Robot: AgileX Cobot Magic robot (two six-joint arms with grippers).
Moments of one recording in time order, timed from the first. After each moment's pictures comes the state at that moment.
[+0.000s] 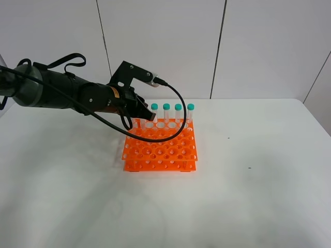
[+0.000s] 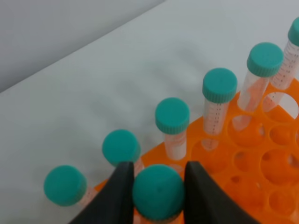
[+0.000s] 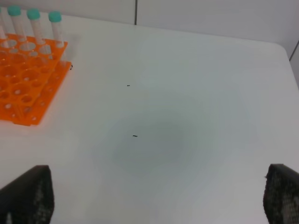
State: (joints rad) left arm -0.49 1.88 -1.15 0.12 -0.12 0.07; right arm 0.08 -0.01 -0.50 0.01 1.02 -0.05
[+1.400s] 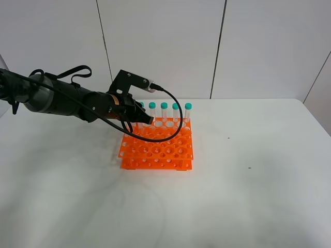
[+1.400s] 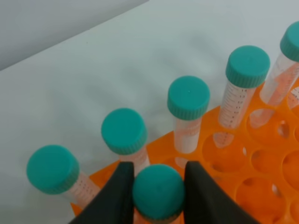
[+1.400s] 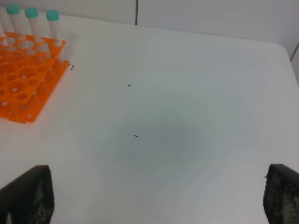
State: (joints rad) left arm -0.46 1.96 -1.15 0.11 -0.20 0.03; right arm 0.08 -0.01 -0.50 0.02 1.02 -0.05
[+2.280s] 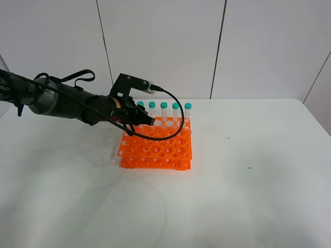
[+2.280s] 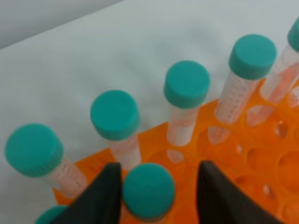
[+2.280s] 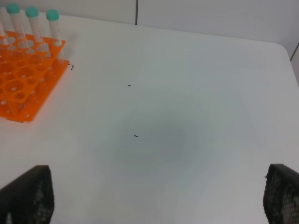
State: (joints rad) left arm -0.45 1.97 -1.15 0.11 -0.21 -0.03; right arm 0.08 -0.01 -0.50 0.02 1.02 -0.05
